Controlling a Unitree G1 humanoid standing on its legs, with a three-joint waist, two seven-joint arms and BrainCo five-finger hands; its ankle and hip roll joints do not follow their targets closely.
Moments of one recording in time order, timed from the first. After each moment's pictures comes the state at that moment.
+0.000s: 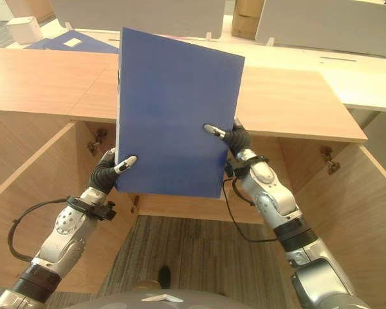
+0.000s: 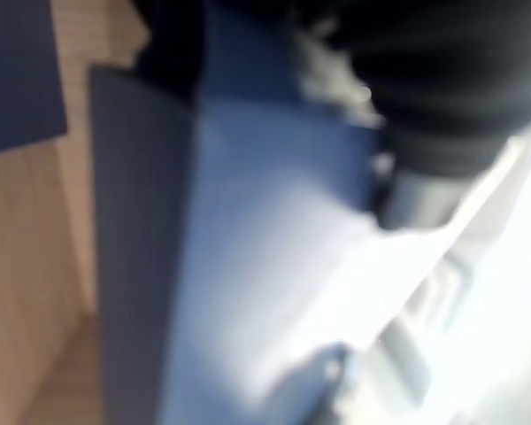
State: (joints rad) left arm 0.00 0.53 -0.26 -0.03 -0.60 -0.33 -0.34; right arm -0.41 -0.39 0.35 0.05 0.77 0.05 0.09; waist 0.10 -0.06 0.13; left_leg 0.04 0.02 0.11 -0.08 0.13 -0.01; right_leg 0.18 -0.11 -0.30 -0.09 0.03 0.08
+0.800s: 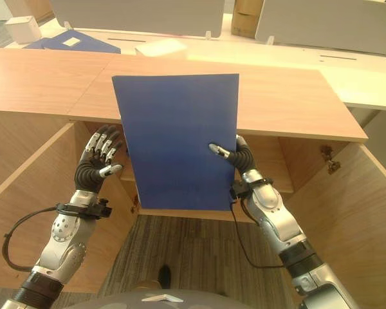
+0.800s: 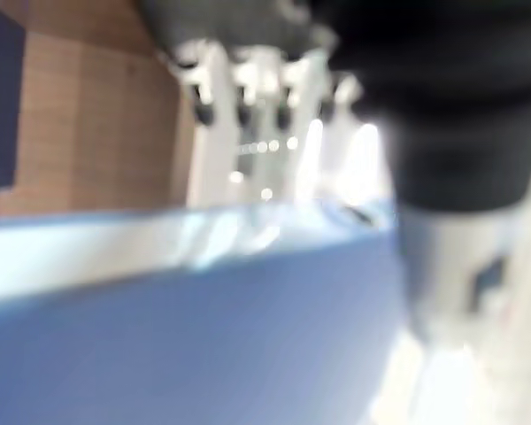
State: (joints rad) left arm 0.09 0.46 -0.19 -0.08 -0.60 -0.45 -0.18; right arm -0.18 -0.41 0.35 -0.01 0.49 -0.14 0.11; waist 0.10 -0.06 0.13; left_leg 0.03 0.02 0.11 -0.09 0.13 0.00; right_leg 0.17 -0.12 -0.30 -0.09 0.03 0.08
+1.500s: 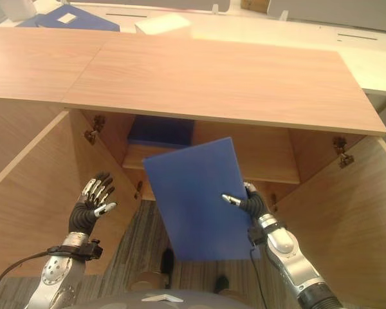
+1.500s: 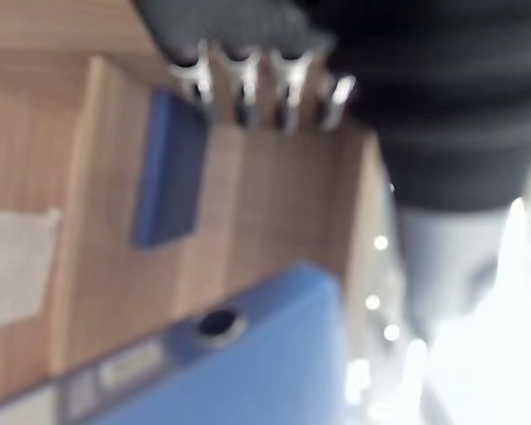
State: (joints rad) left arm 0.34 0.46 -0.20 0.08 -0.61 -0.49 -0.21; right arm 0.07 -0.48 0.37 0.22 0.29 -0.26 0.18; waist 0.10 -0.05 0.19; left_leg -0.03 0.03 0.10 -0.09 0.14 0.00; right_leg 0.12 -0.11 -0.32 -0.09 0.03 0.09
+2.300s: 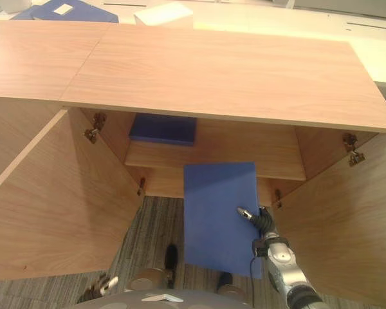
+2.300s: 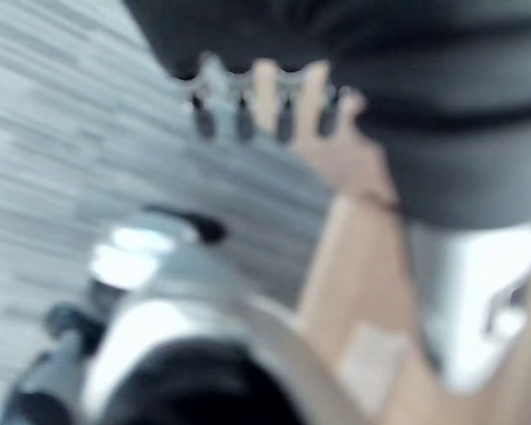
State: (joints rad) left arm 0.34 0.26 -0.19 1.05 -0.66 -0.24 -0.40; right arm -0.04 -0.32 0.30 0.72 0.42 -0.30 0.10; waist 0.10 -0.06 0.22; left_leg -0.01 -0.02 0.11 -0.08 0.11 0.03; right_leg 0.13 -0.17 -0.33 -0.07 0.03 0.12
